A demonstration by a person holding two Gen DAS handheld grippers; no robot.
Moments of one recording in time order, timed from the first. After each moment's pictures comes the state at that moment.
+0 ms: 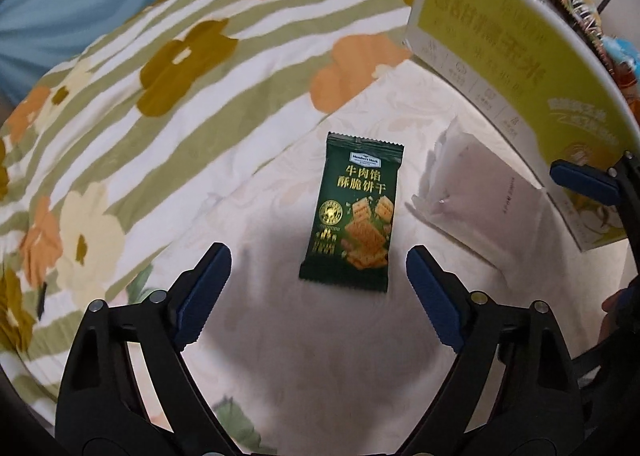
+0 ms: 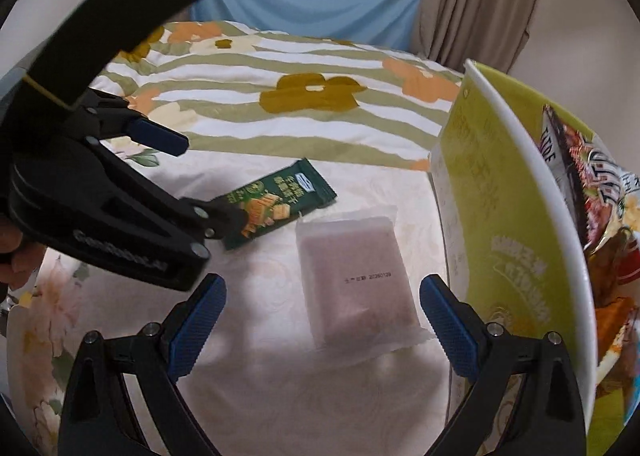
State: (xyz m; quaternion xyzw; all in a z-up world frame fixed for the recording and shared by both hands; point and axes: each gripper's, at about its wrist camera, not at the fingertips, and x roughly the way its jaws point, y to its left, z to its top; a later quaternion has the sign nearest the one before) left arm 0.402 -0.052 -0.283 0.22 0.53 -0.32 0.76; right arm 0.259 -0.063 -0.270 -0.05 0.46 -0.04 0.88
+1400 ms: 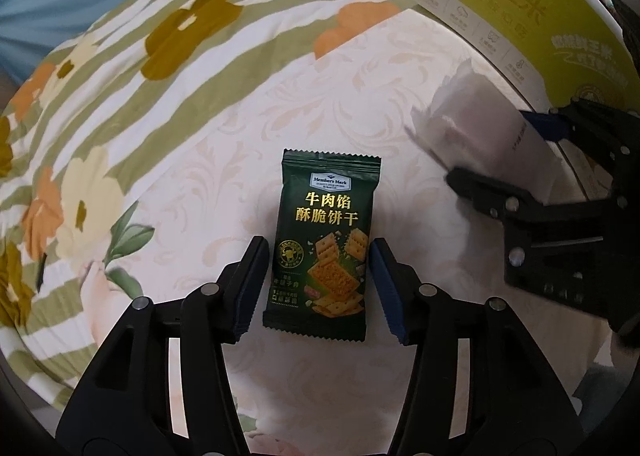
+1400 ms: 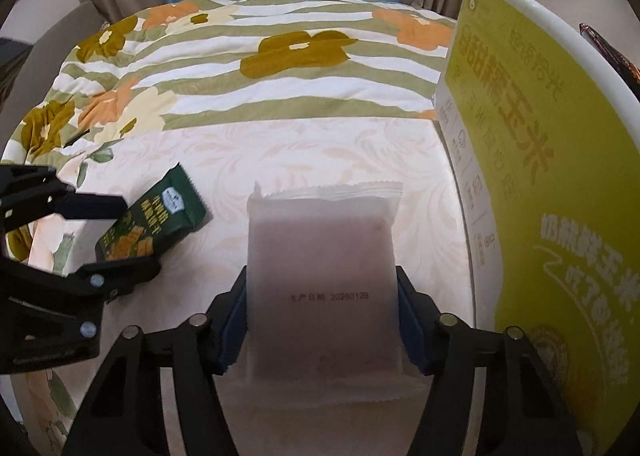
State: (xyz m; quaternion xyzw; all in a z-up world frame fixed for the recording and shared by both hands) left arm 0.366 -0.034 -0.301 0.23 0.55 -0.29 0.75; right arm 0.291 -0.089 -0.307 0.01 0.52 -0.04 0.85
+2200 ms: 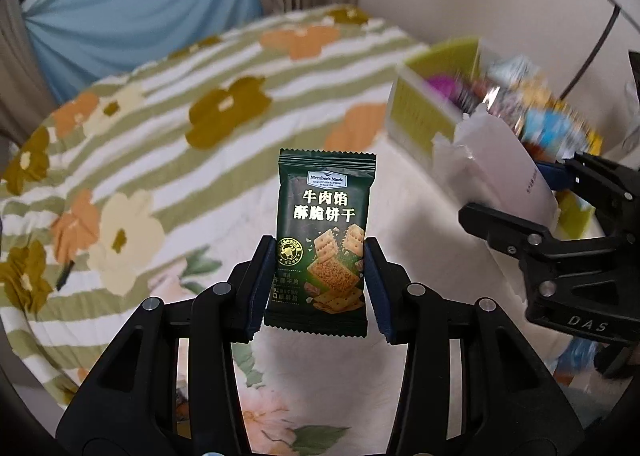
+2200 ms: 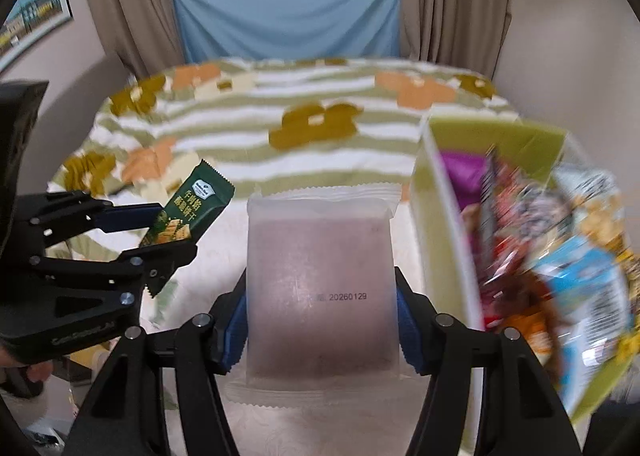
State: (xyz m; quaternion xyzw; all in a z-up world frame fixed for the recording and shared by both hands) left arm 0.335 -0.017 -0.138 0.15 0.46 -0.29 0.83; right arm 0.243 -0.086 -0.166 0.05 0.44 -0.02 0.90
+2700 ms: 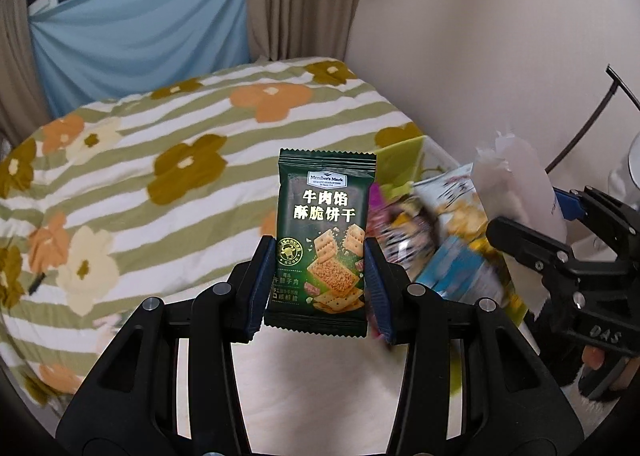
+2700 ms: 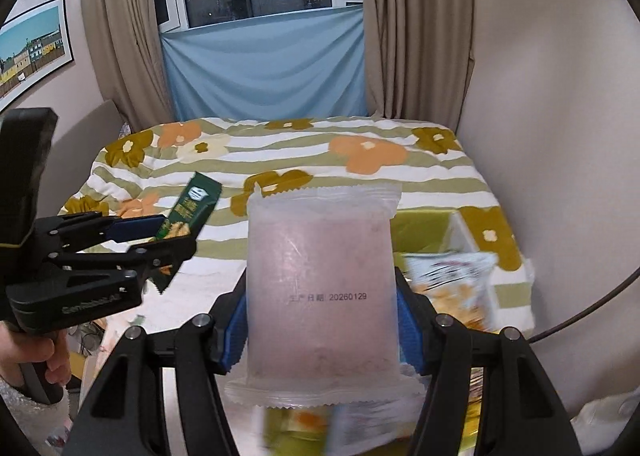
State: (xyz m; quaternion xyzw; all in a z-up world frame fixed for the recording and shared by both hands) left arm 0.330 -0.183 -0.070 0.08 0.43 -0.29 0.85; right arm 0.210 -0.231 -0.068 0.03 0.37 -0.03 0.93
